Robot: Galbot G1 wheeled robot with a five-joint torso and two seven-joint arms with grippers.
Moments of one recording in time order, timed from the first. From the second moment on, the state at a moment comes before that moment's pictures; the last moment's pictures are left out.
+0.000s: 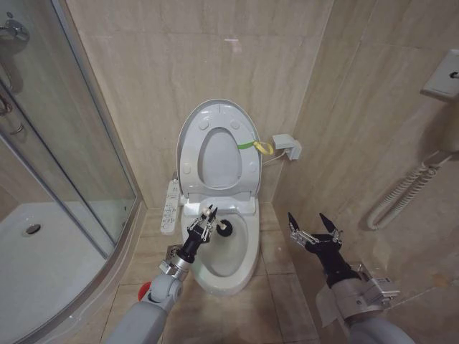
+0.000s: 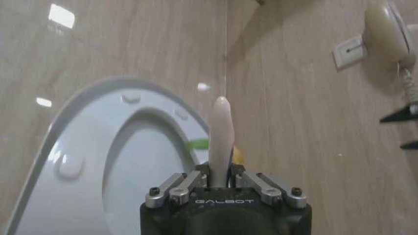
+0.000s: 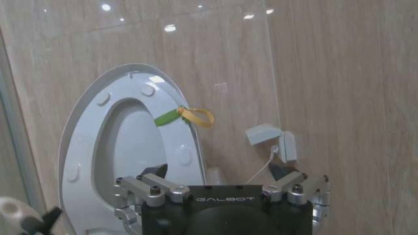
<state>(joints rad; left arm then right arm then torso) 0.95 -1.25 -0.05 -1.43 -0.49 -0.79 0.34 -1.63 1.33 0.65 2.36 0.43 -0.11 0.04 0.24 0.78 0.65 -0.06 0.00</state>
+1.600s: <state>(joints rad) 1.84 -1.25 -0.74 -2.02 -0.38 -0.82 -0.06 -1.63 1.33 0.65 2.36 0.43 -0.11 0.04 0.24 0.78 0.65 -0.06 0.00</state>
